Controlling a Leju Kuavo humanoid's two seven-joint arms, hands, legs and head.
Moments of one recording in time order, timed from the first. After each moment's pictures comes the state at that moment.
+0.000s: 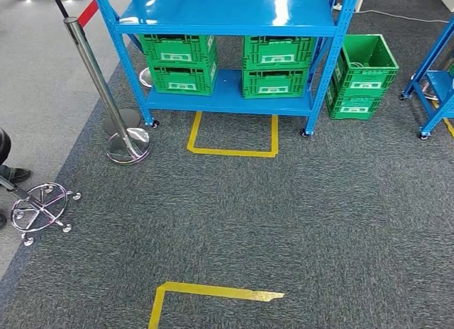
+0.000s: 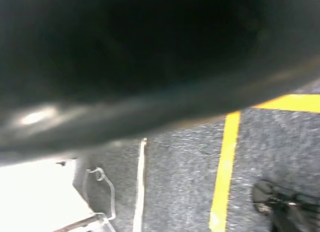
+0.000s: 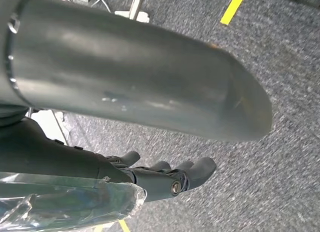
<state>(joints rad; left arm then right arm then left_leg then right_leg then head) -0.08 -0.13 1.34 -0.40 -1.21 -0.07 0.12 0.01 0.24 -0.85 -0.46 1.56 -0.05 -0.02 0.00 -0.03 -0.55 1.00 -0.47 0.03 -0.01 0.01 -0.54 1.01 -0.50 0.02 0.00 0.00</state>
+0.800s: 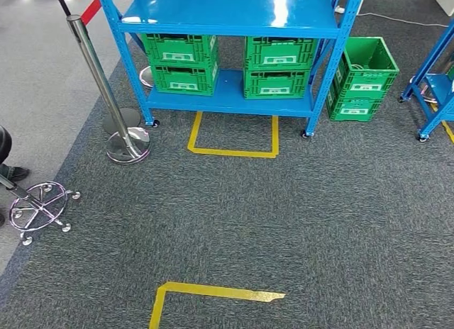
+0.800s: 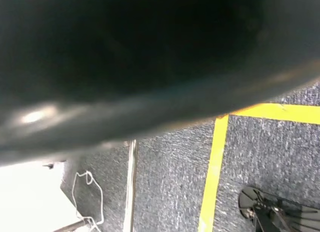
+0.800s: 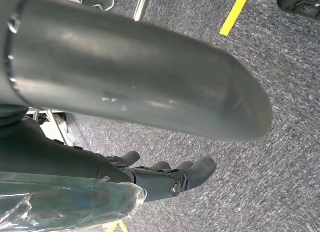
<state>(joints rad) -0.08 -0.13 1.34 -0.40 -1.20 -0.05 0.09 0.00 0.24 -0.89 -0.46 1.56 -0.03 -0.02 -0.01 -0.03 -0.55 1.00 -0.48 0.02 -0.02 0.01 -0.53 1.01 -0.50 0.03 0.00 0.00</state>
